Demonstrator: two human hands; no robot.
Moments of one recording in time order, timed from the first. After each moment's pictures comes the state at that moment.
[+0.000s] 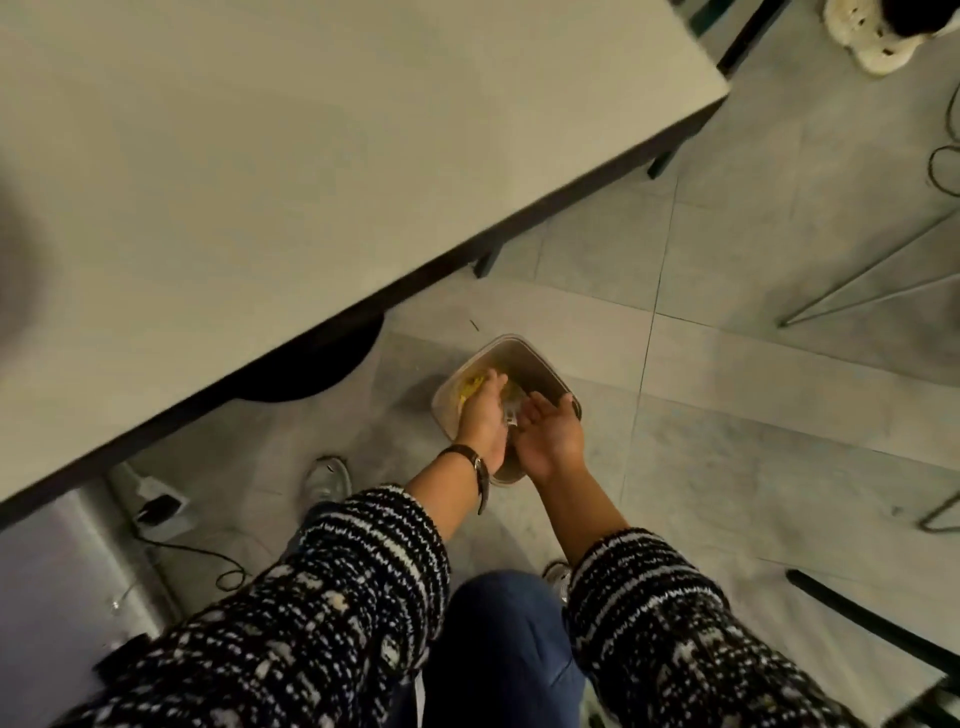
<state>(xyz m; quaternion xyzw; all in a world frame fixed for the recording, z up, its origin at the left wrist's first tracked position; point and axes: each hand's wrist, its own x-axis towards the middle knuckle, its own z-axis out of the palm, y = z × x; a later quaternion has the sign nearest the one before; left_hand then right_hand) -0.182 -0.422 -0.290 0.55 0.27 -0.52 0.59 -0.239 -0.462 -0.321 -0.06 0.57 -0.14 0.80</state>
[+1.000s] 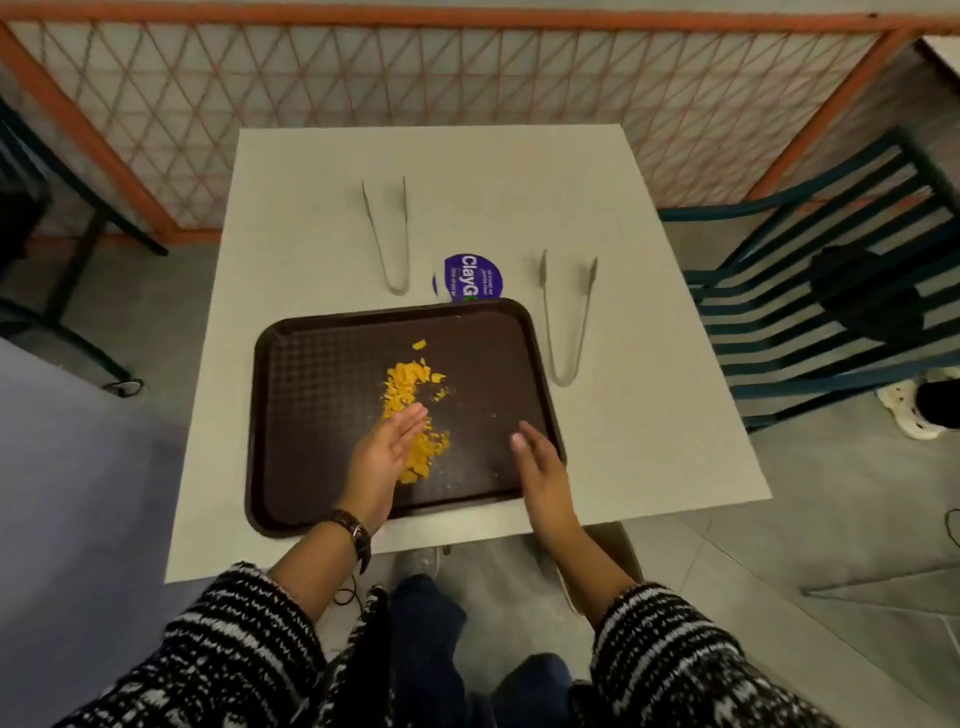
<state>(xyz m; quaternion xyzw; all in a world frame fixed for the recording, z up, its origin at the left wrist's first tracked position) 0.012 -0.096 0.082 0.59 0.16 -0.26 0.75 -0.063 -0.264 0.074 -0.72 0.30 0.06 0.62</state>
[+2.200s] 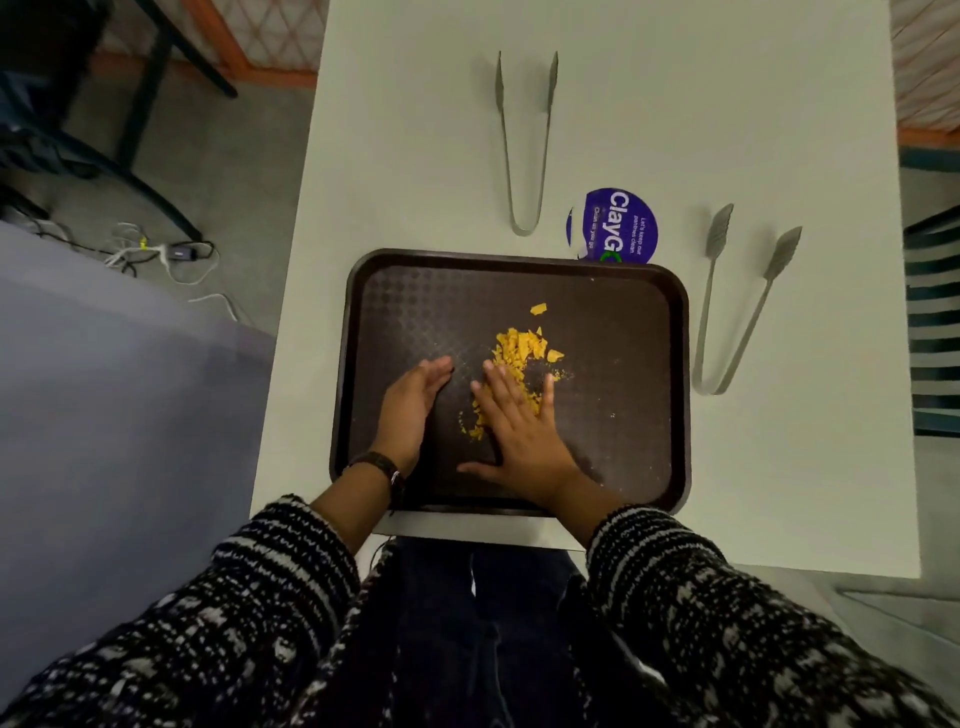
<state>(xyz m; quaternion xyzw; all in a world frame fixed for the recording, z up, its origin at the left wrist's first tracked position) 0.093 -0.028 0.038 0.60 0.31 -0.24 0.70 0.045 -0.179 -0.017 -0.96 -0.19 0.14 0.12</state>
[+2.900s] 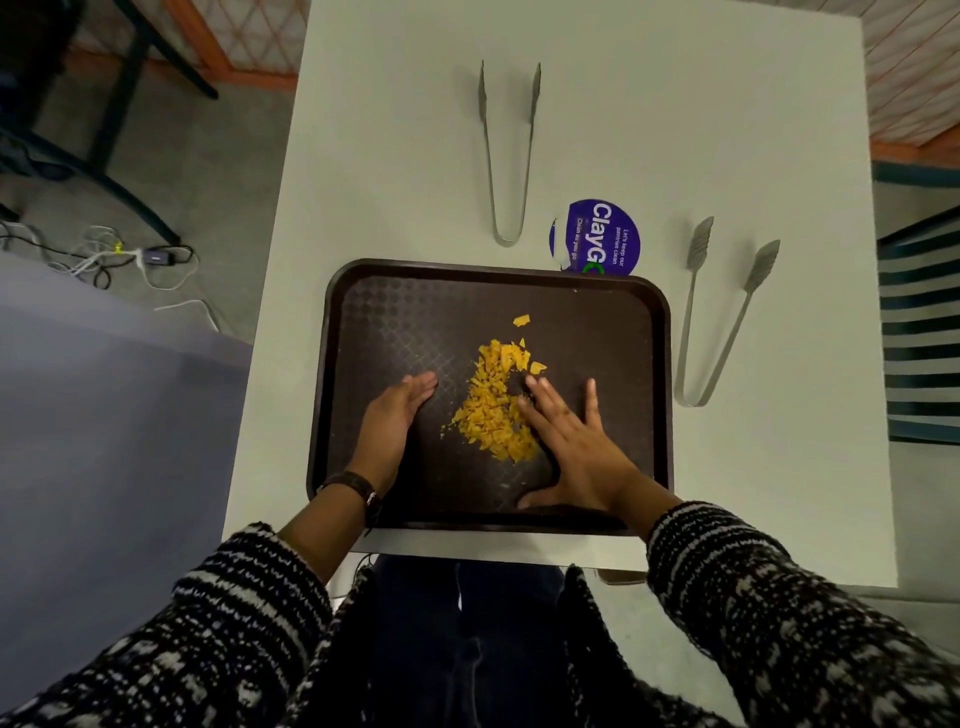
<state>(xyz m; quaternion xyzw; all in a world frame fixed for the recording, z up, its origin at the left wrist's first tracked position) 0.091 -0.025 0.031 0.64 0.27 -0.26 0.67 0.048 -0.264 -0.009 -0.94 -0.25 0.21 0.10</state>
